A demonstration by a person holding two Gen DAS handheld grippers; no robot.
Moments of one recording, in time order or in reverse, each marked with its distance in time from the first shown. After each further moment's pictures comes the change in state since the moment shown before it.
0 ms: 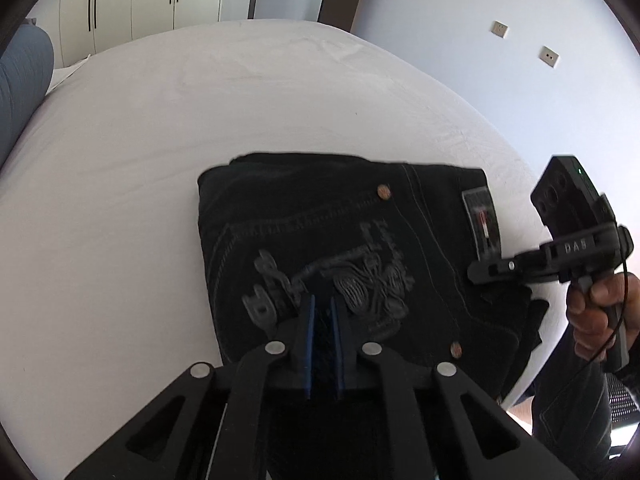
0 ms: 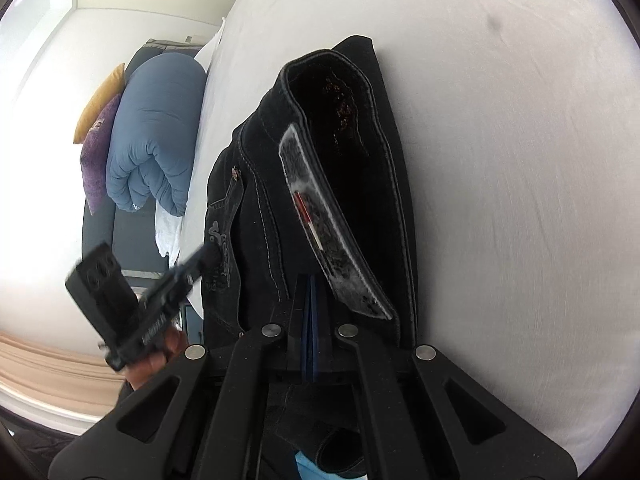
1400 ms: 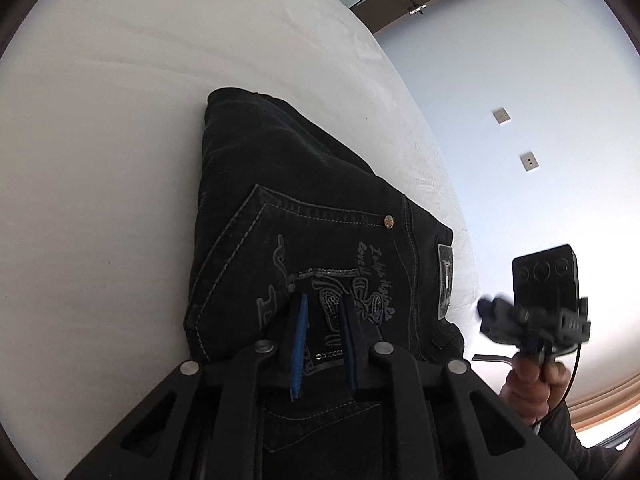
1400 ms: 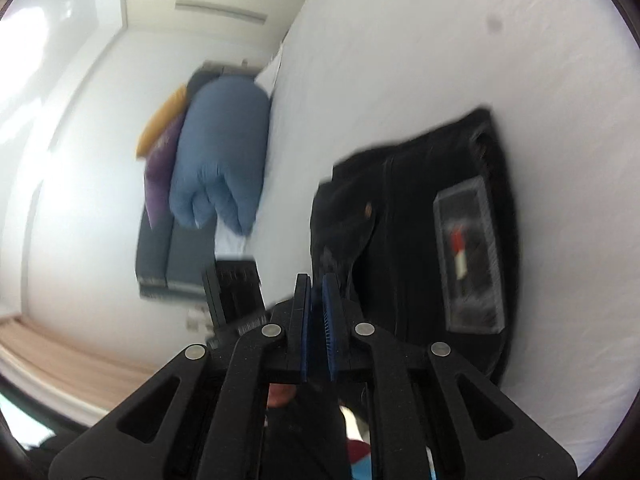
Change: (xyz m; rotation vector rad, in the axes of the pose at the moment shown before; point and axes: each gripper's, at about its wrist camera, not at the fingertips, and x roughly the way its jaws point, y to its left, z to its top) left arm 0.029 0.071 -0.009 -0.424 0.067 -0.421; right arm -0.017 0.063 0.009 -0.077 -0.041 0.181
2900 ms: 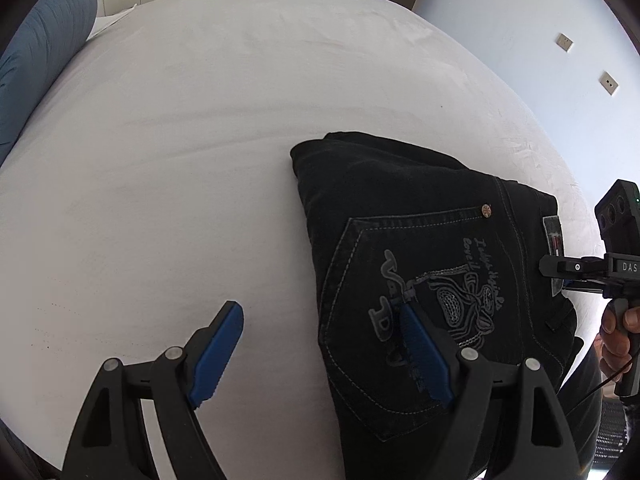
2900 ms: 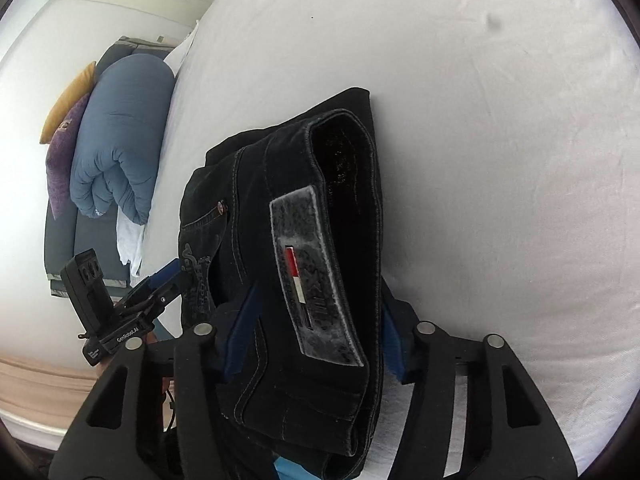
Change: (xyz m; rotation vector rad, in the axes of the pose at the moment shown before) left arm -0.020 -0.016 0.017 0.234 0.000 0.533; right arm 0.062 -0.031 0.034 0.053 0.024 -0.361
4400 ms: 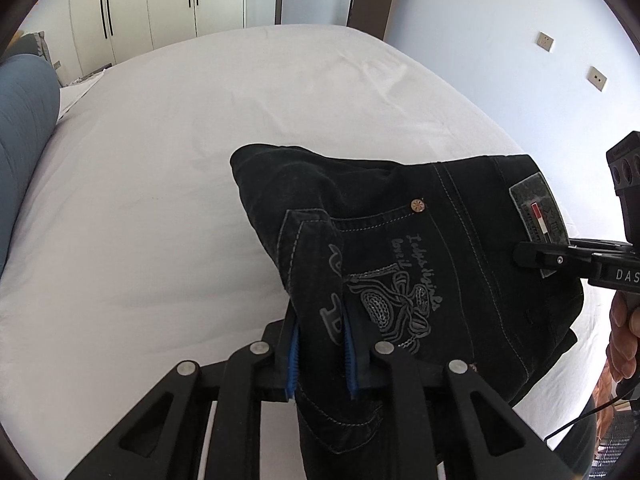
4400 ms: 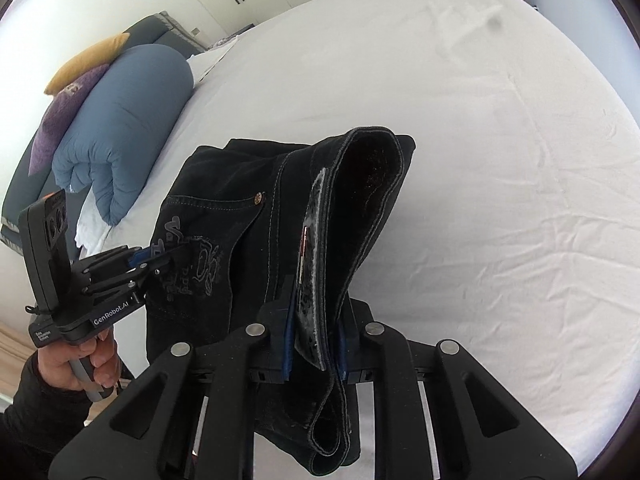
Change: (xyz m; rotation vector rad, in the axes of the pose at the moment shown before) left arm 0.012 -0.064 0.142 0.121 -0.102 0.034; right arm -0.068 0.064 0.111 -0.334 -0.163 -0.176
